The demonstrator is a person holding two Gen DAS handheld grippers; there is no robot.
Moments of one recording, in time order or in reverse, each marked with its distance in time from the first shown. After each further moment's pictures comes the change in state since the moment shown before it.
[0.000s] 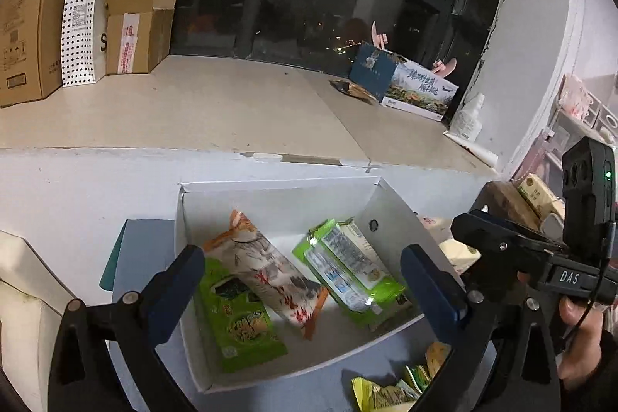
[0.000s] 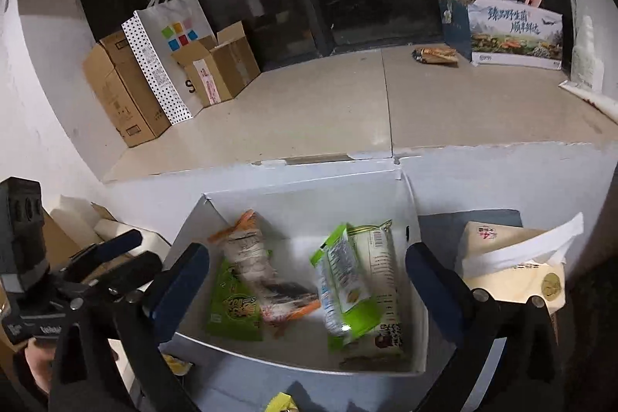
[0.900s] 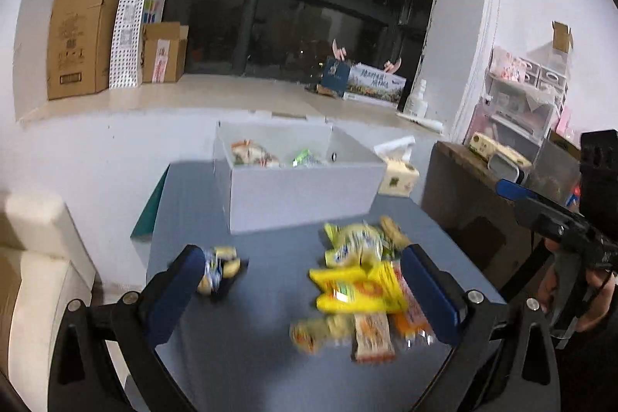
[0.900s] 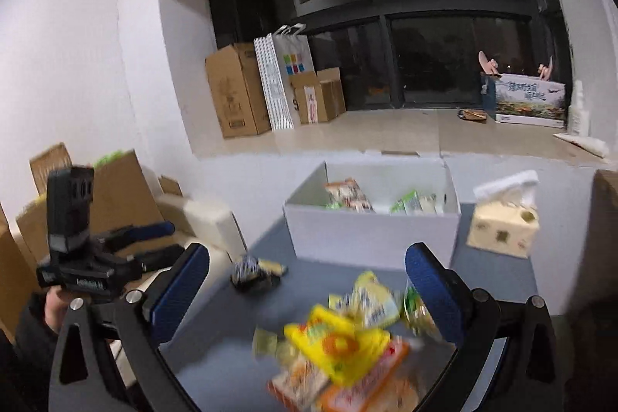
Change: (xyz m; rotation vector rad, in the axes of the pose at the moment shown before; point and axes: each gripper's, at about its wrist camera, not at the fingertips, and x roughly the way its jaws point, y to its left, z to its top) left arm -0.213 -0.019 -0.210 0.095 -0.112 -0.016; right arm -0.210 0.100 -0.204 -0.233 -0.196 0.113
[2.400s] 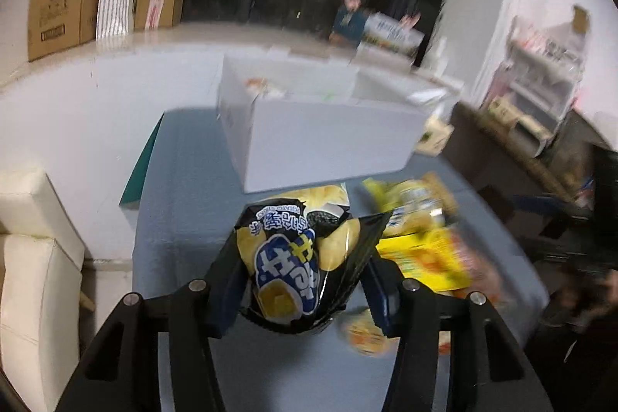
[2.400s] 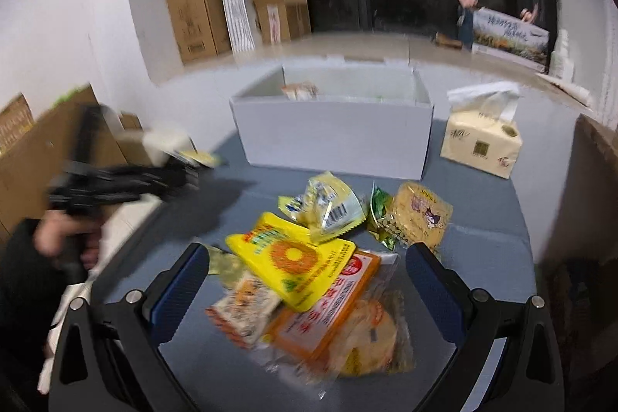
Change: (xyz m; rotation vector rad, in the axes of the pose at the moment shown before) left arm 0.080 0.051 -0.020 -0.015 0.122 -0.039; right arm 0.074 -0.039 -0.050 -0.013 0.282 -0.109
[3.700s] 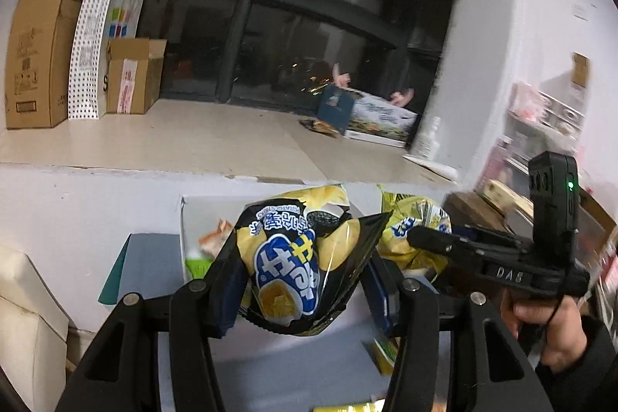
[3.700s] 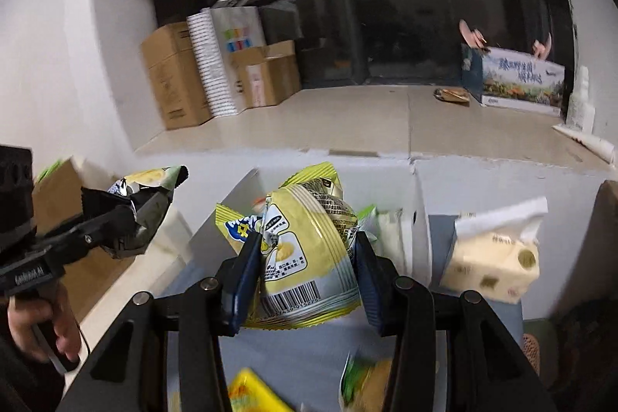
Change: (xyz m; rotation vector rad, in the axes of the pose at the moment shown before) left arm 0.054 -0.029 0.183 -0.025 -0.178 -0.003; right arm 0.047 -0.065 0.173 0.106 -0.151 0.017
